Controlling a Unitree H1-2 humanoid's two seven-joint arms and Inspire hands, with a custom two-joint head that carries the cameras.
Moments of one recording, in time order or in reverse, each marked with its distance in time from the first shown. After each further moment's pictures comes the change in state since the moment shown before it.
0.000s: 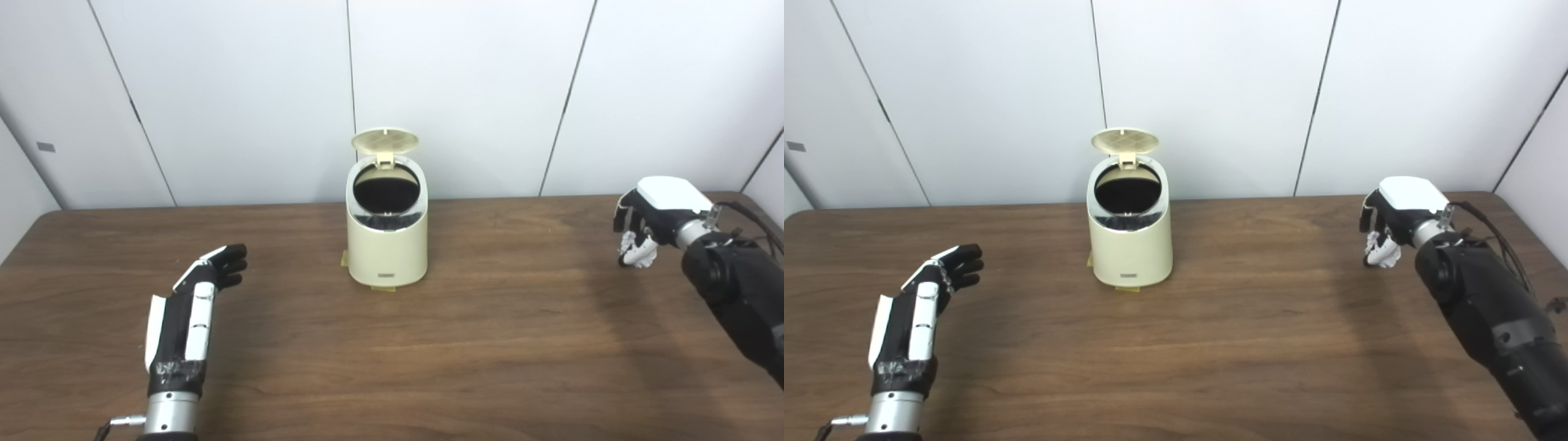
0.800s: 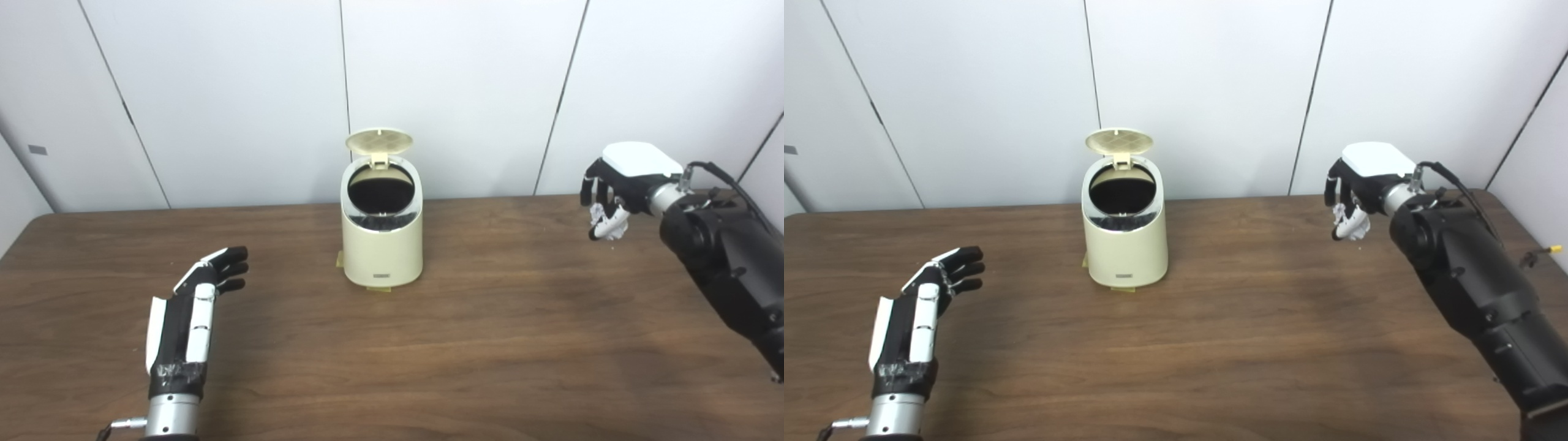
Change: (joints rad) left arm -0.001 -0.005 -0.016 0.004 0.014 -0.006 0.013; right arm -0.066 0.000 0.007 -0.236 -0.035 0.029 0.186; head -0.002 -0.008
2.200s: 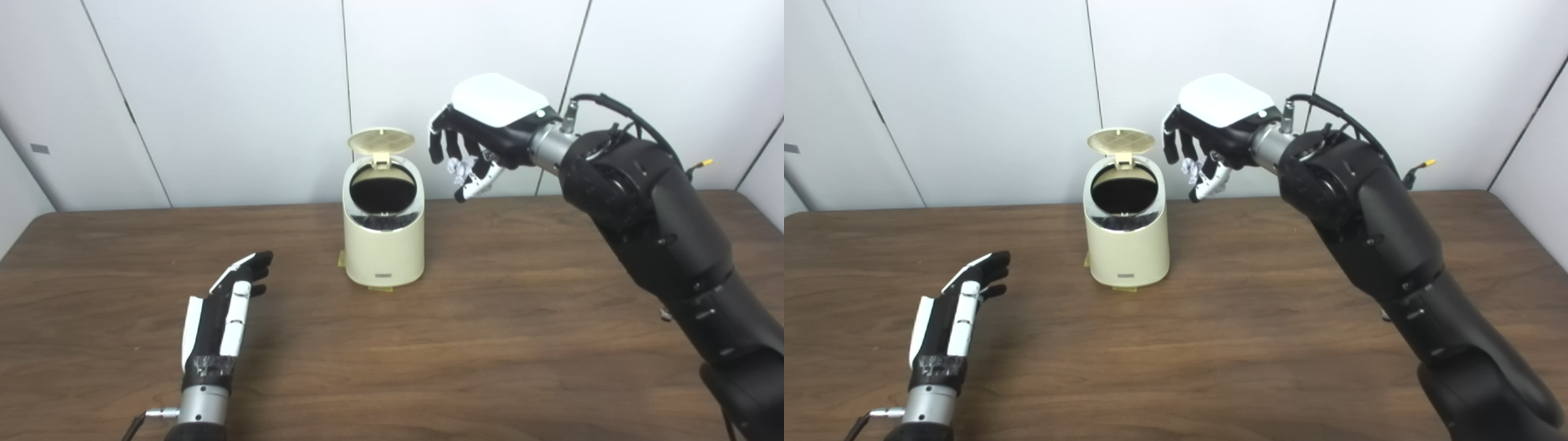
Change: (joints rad) left arm -0.041 -0.032 -0.058 0.070 0.072 0.082 0.020; right arm -0.183 0.222 0.034 -0.359 0.000 -0.090 0.271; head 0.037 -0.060
